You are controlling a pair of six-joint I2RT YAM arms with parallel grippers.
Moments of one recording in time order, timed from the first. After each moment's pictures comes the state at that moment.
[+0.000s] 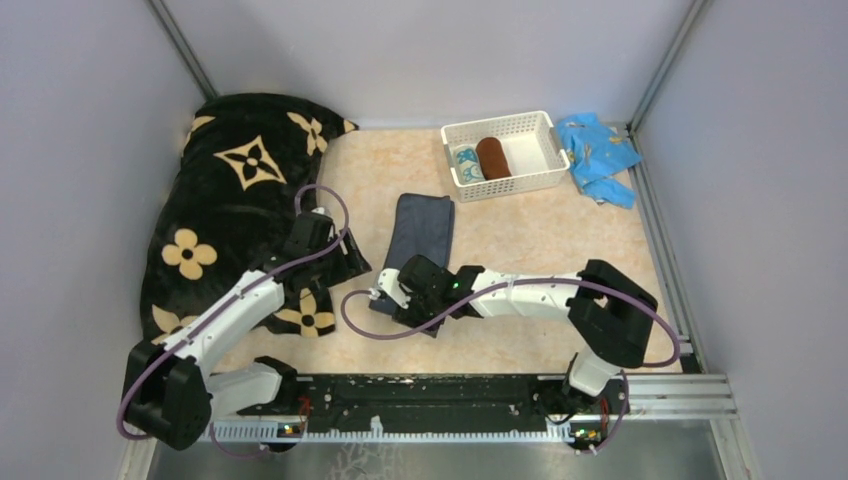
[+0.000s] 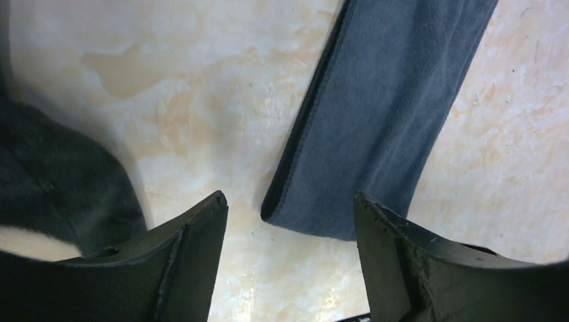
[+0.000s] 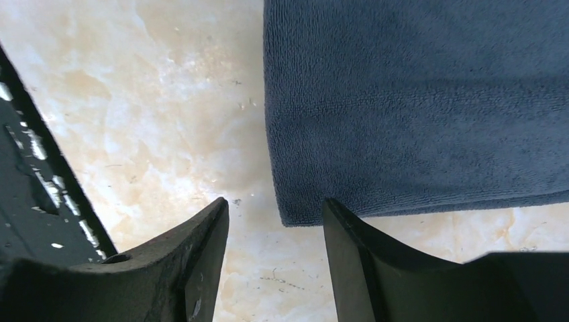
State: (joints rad) left arm -0.43 1.17 0.74 -0.44 0.00 -0.70; right arm 1.11 1.61 0.97 -0.37 -0.05 -0.21
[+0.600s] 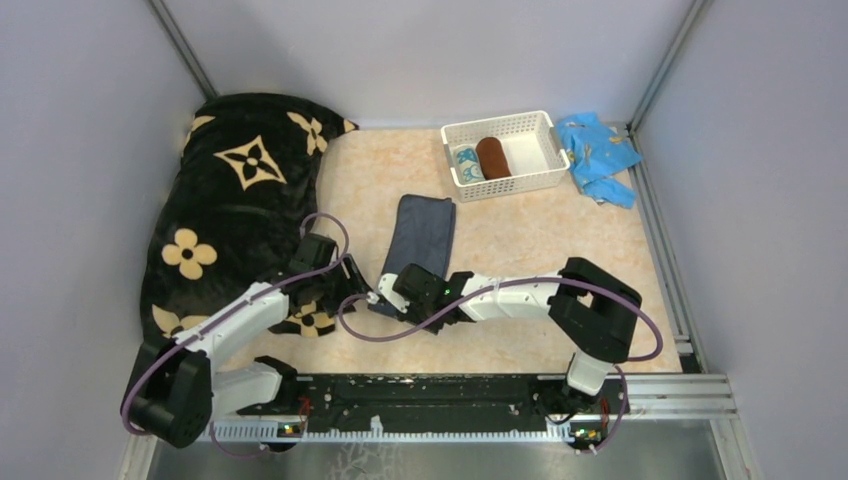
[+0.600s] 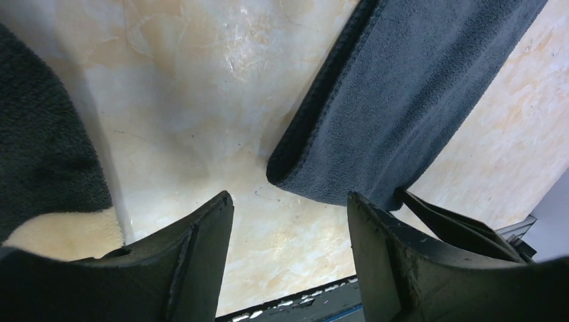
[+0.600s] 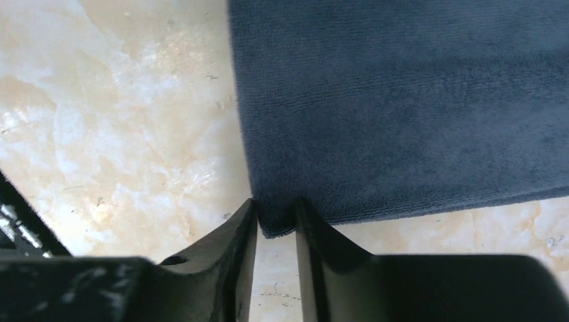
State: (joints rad) left arm -0.43 1.14 0.55 -0.40 0.16 -0.86; right arm 1.13 1.70 0.97 -0.36 0.04 -0.16
